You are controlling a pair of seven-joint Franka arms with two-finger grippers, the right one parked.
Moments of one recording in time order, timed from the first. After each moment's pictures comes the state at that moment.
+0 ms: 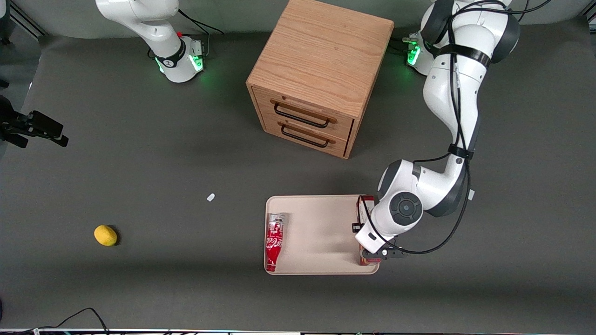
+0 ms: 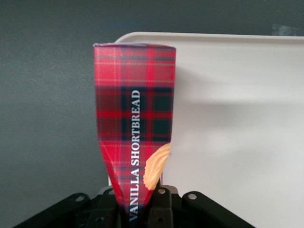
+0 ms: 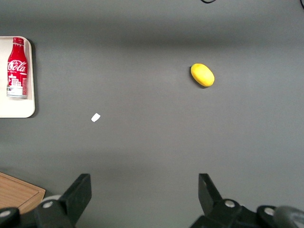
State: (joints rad) arm -0.35 0.92 -0.08 -1.17 0.01 2.12 -0.43
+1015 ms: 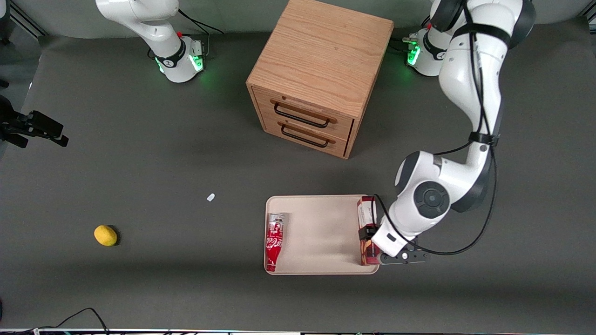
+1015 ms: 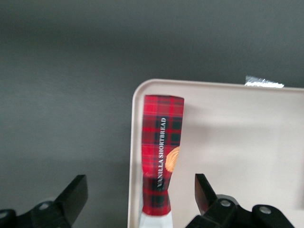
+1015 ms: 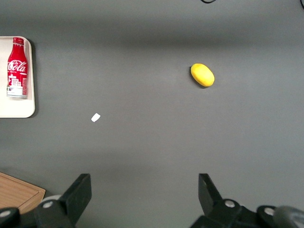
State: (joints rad) arm -0.31 0.77 -0.08 -1.22 0.01 2.13 -0.44
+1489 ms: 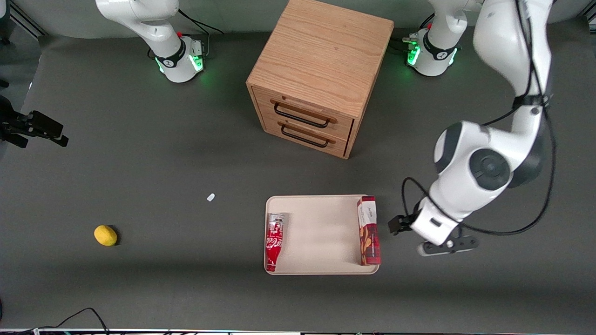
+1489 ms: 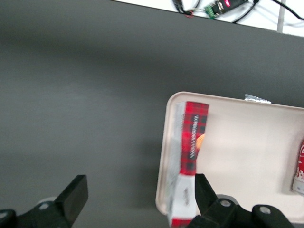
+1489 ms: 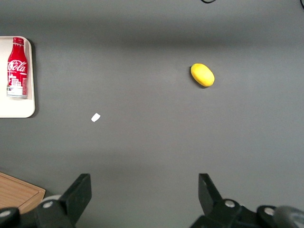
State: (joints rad) arm -0.21 0.49 -0.09 -1.43 0.00 2.08 -0.44
